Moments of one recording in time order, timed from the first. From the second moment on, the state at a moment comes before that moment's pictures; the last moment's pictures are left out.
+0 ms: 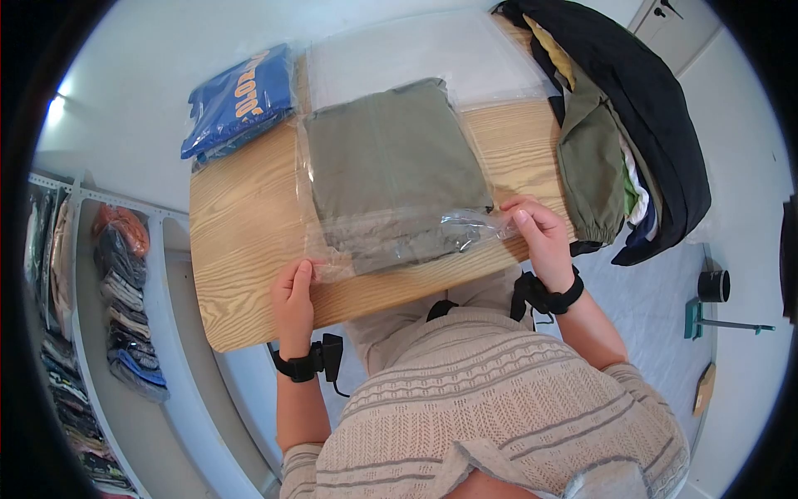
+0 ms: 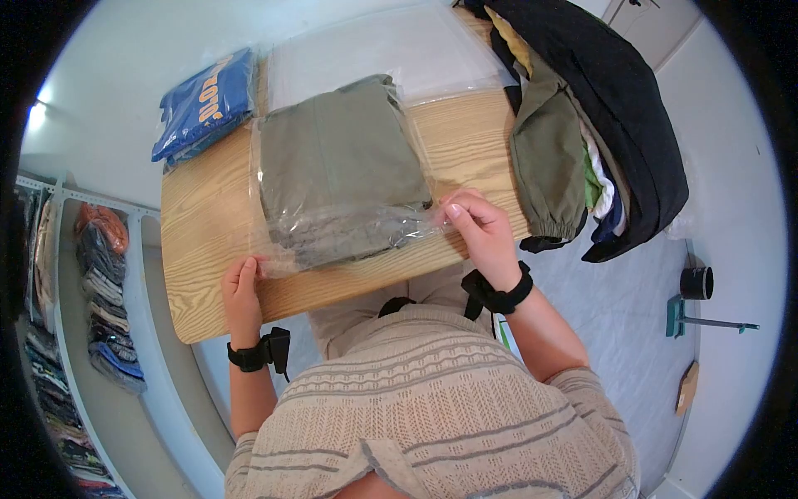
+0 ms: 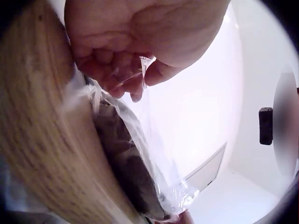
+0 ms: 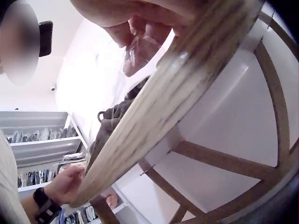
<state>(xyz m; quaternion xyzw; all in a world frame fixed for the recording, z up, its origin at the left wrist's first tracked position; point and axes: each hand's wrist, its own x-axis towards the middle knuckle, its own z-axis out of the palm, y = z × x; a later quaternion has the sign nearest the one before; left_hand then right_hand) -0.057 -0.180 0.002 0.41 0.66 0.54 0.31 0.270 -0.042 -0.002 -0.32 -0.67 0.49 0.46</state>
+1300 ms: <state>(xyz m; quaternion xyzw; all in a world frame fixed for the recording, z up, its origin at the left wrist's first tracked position) -0.035 -0.157 -0.001 0.42 0.76 0.48 0.13 0.193 -0.060 0.034 -0.30 -0.93 -0.04 0.22</state>
